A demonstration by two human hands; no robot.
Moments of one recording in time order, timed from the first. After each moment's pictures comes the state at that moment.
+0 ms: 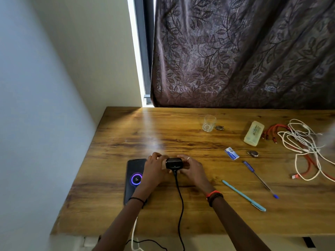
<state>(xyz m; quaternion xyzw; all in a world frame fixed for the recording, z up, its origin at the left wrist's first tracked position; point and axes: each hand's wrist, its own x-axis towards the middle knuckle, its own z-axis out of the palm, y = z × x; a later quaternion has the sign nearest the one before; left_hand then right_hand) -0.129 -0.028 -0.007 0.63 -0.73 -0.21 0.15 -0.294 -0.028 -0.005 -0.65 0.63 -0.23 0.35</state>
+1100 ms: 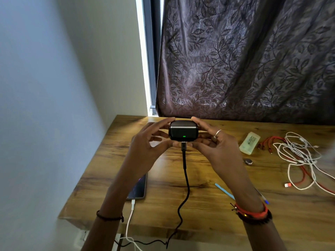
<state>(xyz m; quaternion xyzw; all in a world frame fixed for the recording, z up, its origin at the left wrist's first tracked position) -0.149 0.070 0.198 0.46 -0.69 -0.26 0.49 -0.337 0.070 0.202 -0.65 0.45 -0.50 0.36</state>
